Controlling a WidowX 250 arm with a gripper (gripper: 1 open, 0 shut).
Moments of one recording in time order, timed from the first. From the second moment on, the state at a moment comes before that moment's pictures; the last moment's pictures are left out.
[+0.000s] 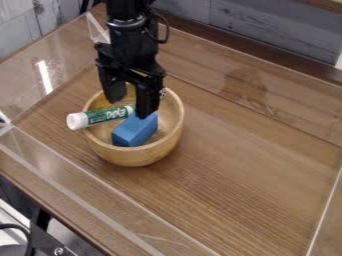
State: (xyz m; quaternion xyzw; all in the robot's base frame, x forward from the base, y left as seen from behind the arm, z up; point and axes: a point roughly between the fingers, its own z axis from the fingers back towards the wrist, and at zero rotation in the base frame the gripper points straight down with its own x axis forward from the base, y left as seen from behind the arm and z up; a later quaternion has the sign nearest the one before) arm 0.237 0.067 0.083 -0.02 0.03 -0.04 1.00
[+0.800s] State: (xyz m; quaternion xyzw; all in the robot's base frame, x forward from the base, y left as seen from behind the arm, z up) arm 0.236 0.067 0.075 -0.04 0.04 -0.02 1.00
